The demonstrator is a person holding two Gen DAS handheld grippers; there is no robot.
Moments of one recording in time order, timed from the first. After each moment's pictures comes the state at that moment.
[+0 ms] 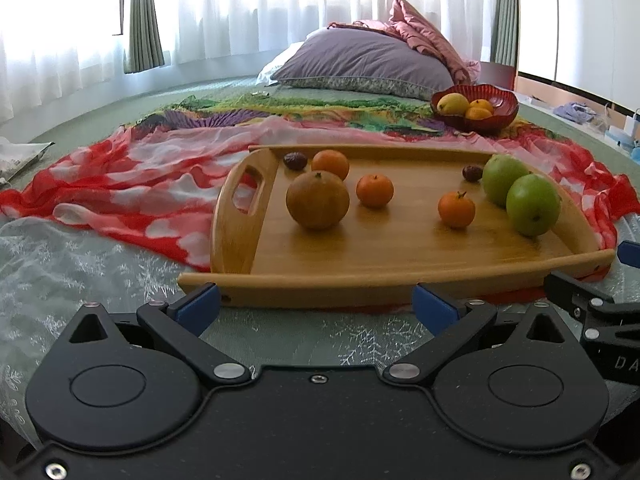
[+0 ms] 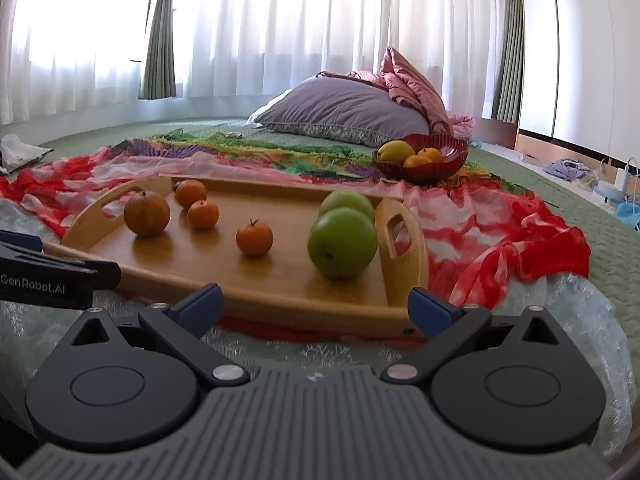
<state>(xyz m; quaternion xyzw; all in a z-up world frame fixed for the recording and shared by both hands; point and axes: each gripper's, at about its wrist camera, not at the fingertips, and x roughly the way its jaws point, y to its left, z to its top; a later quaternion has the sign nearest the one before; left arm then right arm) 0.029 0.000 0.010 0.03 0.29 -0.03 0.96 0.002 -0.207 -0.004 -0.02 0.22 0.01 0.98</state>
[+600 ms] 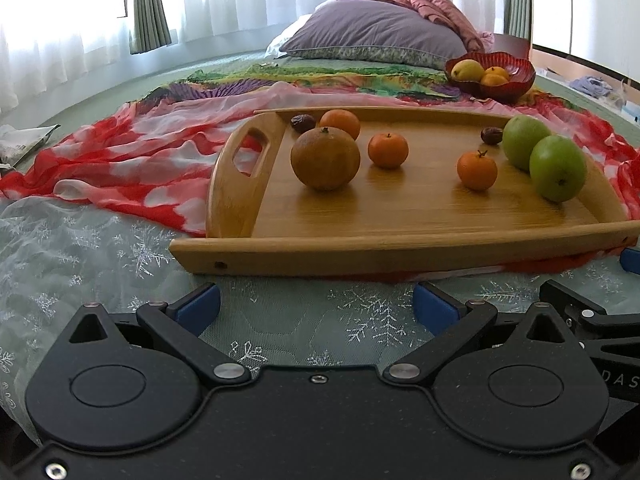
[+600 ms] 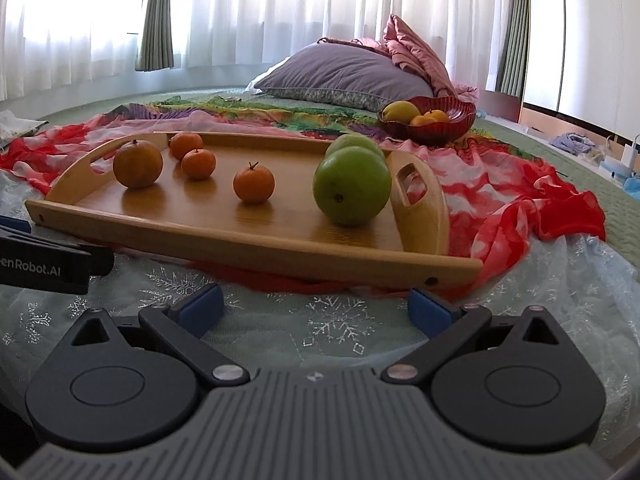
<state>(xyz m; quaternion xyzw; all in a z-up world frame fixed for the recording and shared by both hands) 0.041 -0.006 -0.012 0.04 0.32 -0.01 0.94 0.015 -0.204 -0.036 -0.02 0.26 0.01 0.97</state>
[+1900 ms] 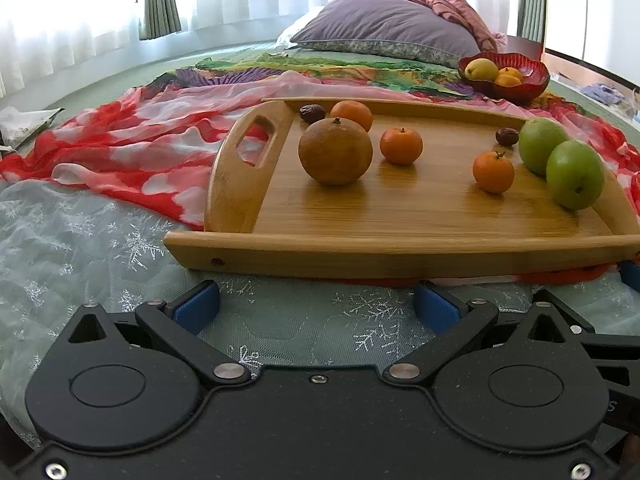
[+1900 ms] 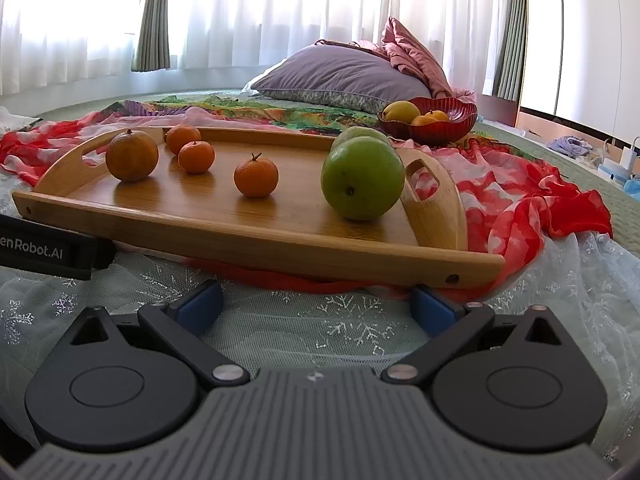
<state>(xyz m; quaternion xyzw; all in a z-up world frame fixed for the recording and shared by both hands) 0.055 -0.004 -0.020 0.03 0.34 0.01 0.94 0.024 -0.195 -0.050 -0.02 0.25 0.00 0.97</state>
